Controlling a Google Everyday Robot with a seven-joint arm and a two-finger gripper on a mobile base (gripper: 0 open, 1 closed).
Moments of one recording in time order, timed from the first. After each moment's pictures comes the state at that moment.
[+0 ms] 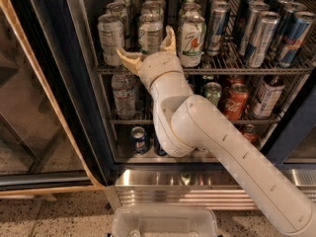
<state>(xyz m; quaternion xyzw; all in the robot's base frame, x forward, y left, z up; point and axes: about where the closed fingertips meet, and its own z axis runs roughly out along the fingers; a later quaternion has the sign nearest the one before) 0.626 0.011 0.980 -0.17 0.59 0.04 0.79</state>
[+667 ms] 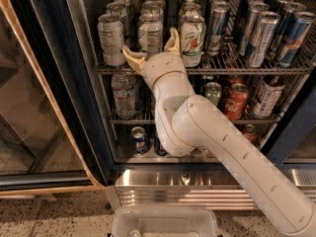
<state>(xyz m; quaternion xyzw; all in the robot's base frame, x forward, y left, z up) 0.633 -0.002 0.974 -0.15 0.61 0.03 0.78</state>
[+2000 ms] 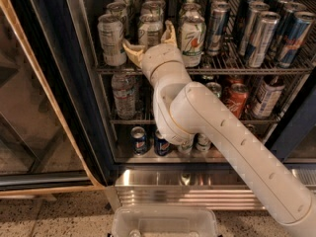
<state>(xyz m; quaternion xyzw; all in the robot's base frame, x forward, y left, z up) 0.652 0.005 0.981 -0.17 0.61 0.01 0.77</state>
